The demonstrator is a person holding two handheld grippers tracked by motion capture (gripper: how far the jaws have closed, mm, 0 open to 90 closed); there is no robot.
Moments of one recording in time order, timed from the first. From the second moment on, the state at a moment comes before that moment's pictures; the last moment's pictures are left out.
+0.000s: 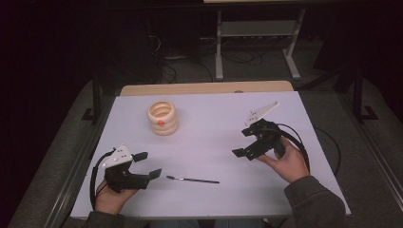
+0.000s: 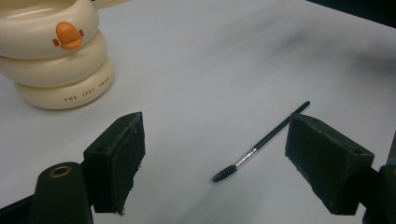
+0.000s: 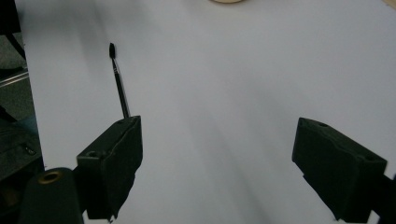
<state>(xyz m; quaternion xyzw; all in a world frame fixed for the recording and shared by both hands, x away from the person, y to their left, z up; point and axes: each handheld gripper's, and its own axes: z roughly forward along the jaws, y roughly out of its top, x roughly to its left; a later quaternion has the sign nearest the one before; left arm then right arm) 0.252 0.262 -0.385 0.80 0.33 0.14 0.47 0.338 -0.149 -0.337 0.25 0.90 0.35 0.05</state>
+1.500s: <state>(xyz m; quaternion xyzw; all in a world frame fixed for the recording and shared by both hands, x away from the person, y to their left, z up) 0.253 0.265 -0.383 0.80 0.33 0.14 0.47 0.353 -0.043 -0.366 0.15 0.94 0.29 0.00</state>
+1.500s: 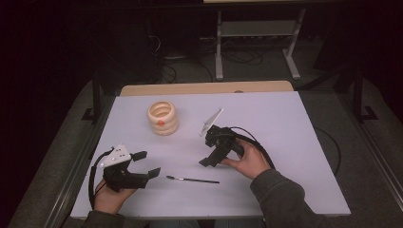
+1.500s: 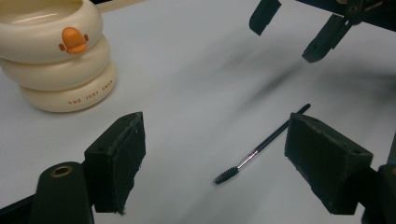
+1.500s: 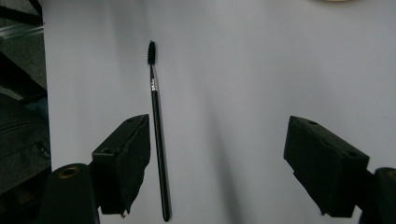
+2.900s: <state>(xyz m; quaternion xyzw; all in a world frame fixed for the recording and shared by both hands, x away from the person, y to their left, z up) 0.254 0.264 -0.385 0.80 0.33 0.14 0.47 0.330 -0.011 -0.420 0.11 0.97 0.21 -0.05</state>
